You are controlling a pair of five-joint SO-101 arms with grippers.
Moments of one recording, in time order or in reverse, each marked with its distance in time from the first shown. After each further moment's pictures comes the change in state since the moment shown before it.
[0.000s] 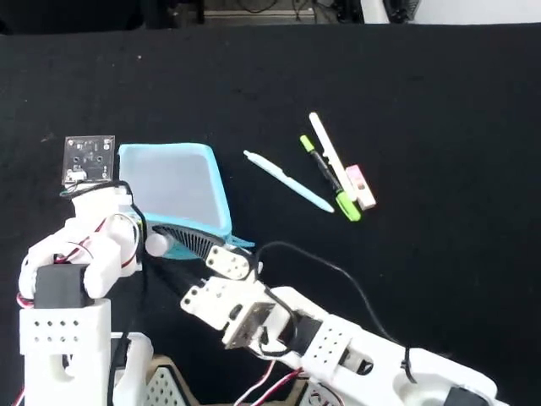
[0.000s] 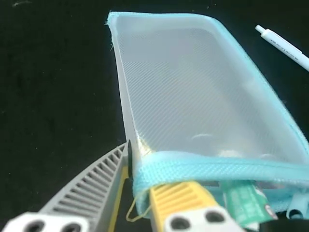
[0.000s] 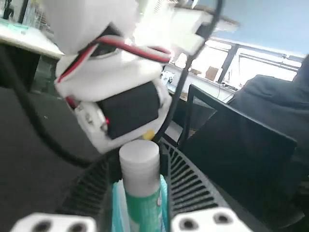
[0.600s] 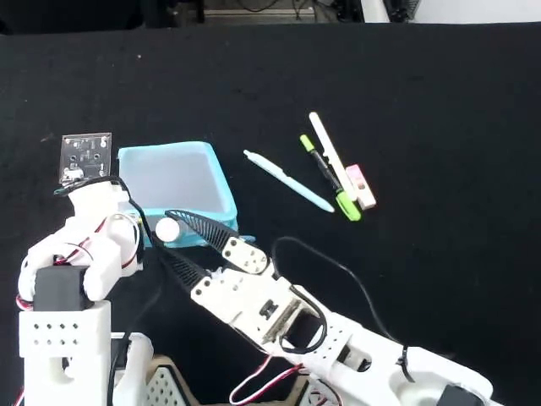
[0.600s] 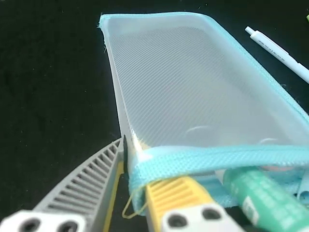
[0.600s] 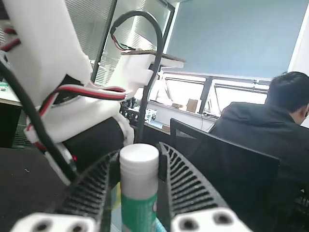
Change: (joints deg) left arm 0.0 -0.1 -0.3 -0.1 0.1; right arm 3.3 1.1 1.3 -16.1 -7.3
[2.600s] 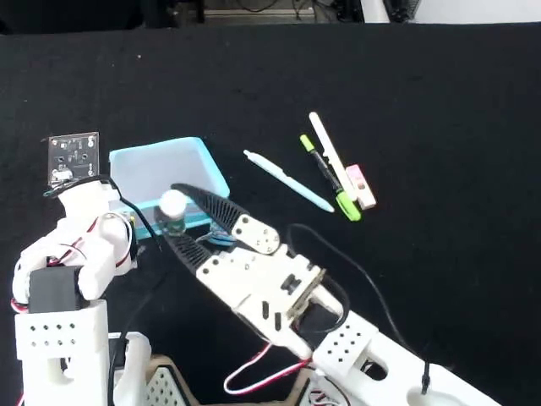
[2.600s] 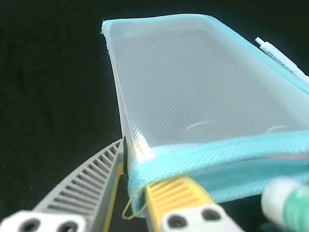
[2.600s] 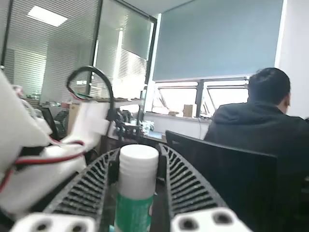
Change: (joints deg) left arm -3.1 0.0 0.0 -0.1 0.0; right arm 3.8 -15.2 -7.0 19.0 -9.7
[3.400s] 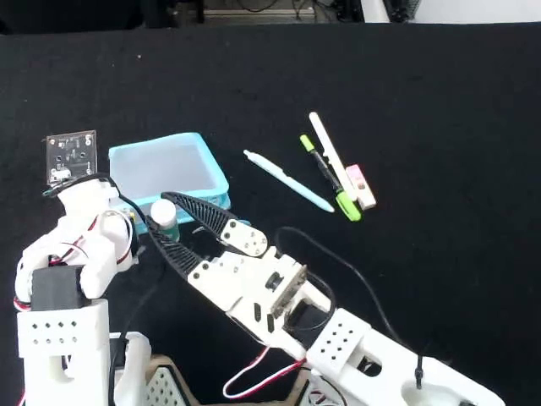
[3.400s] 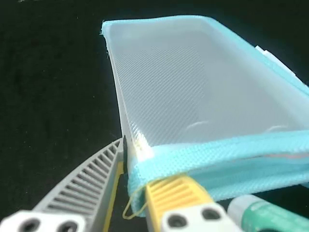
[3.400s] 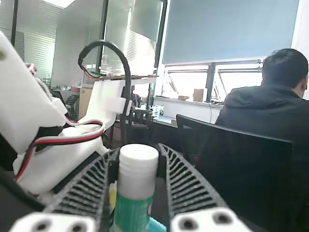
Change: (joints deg) left arm -0.1 0.1 1.6 -2.8 1.6; right arm -2.0 4.7 0.0 -0.7 0.1
